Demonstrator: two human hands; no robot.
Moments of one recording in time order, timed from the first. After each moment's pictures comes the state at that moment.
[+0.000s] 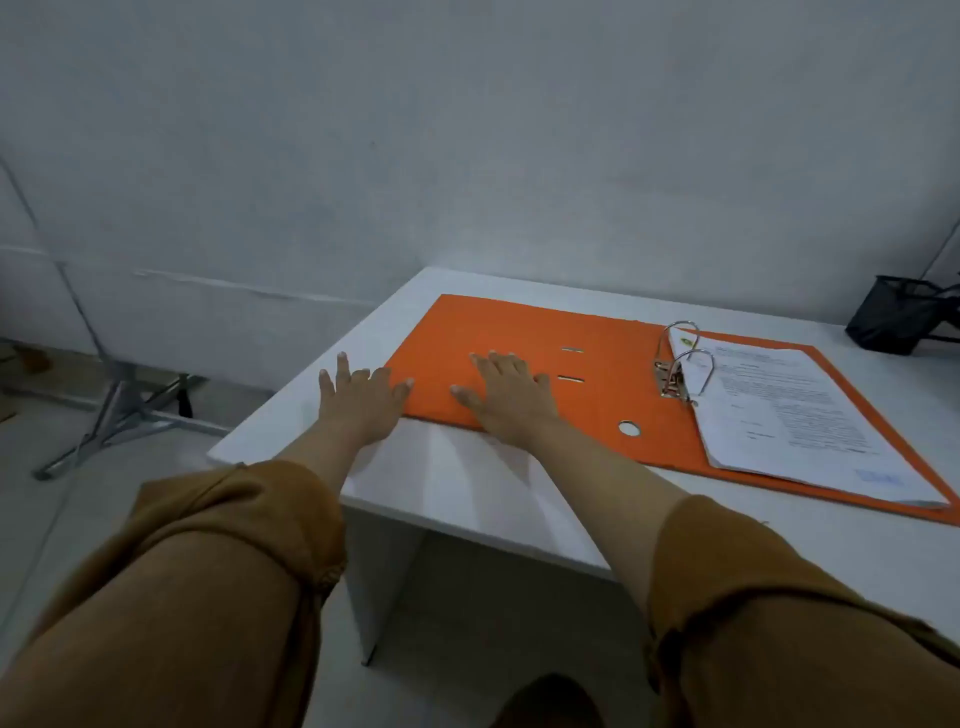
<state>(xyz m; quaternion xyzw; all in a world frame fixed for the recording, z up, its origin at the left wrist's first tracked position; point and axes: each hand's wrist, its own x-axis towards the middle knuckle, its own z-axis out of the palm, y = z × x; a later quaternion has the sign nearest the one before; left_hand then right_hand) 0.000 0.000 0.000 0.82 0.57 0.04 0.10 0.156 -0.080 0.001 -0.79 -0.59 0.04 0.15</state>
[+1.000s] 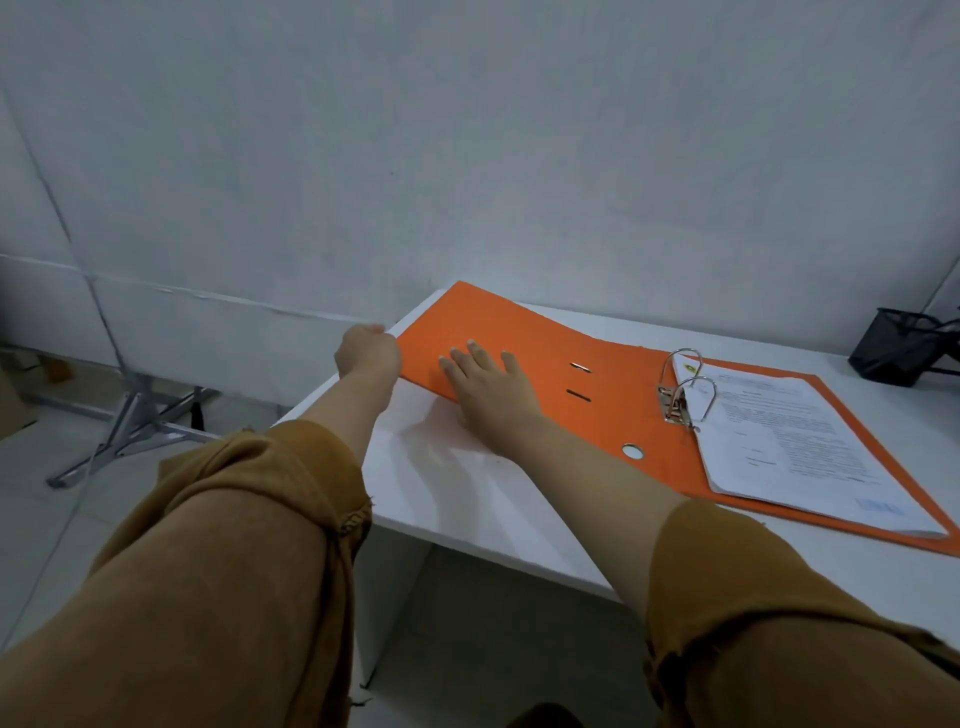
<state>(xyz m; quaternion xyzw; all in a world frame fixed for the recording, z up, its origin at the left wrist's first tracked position) 0.017 0.005 0.064 0.49 0.59 0.46 0.44 0.130 -0.076 0.033 -0.70 -0.69 -0.17 -0.02</state>
